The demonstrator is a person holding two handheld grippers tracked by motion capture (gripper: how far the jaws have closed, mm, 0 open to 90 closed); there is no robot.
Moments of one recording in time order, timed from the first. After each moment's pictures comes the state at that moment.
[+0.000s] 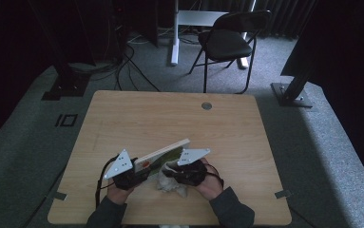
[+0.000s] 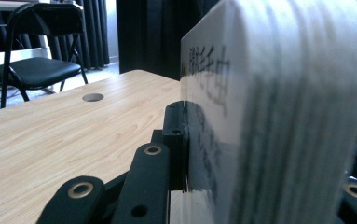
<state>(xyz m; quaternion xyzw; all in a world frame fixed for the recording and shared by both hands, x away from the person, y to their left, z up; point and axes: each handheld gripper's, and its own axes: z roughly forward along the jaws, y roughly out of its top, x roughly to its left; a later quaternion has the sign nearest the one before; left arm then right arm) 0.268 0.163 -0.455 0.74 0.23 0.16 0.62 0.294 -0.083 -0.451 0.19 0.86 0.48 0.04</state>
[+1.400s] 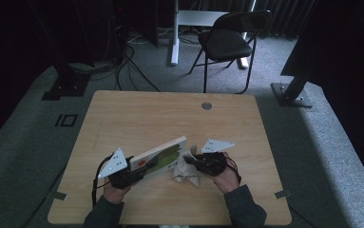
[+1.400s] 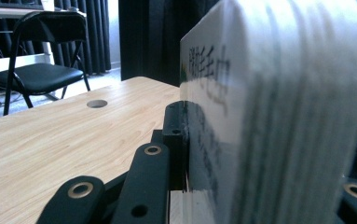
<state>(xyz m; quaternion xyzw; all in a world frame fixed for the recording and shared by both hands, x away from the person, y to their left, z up) 0.267 0.173 -0.448 0.73 0.23 0.16 0.62 0.316 -0.139 -0.452 0.28 0.82 0.49 0.09</state>
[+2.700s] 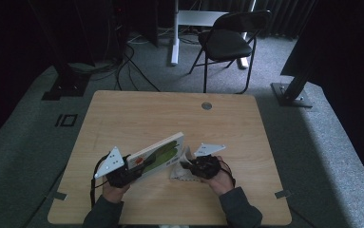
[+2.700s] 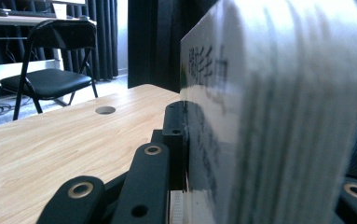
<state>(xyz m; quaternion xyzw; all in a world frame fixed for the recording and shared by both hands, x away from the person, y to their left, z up) 0.268 0.178 -0.444 0.71 0.25 0.17 0.63 0.320 -0.124 -0.481 0.29 0.84 0.46 0.07</state>
